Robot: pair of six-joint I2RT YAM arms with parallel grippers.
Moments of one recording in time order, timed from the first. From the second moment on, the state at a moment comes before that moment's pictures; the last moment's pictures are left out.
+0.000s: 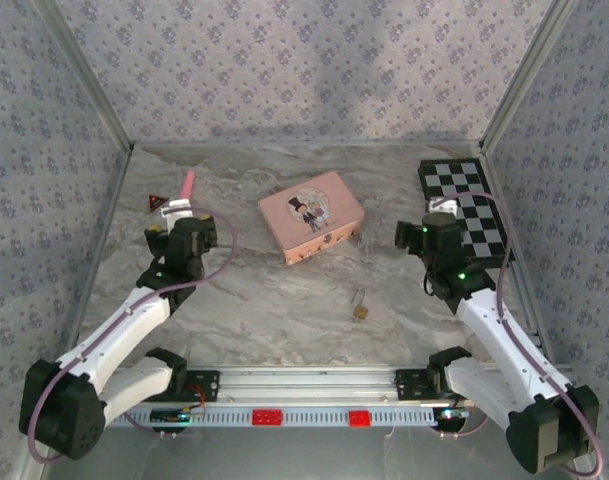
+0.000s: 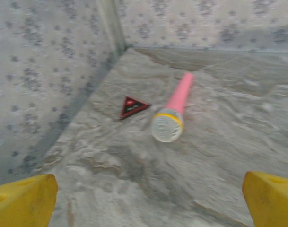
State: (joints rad) left arm -0.38 1.01 0.58 -0.05 -0.76 -0.21; right arm 0.24 0.89 0.67 -0.34 0.39 0.25
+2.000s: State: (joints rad) left arm -0.02 1.54 0.39 0.74 -0.20 -0.02; right arm 0.00 1.52 0.36 0.75 0.21 -0.01
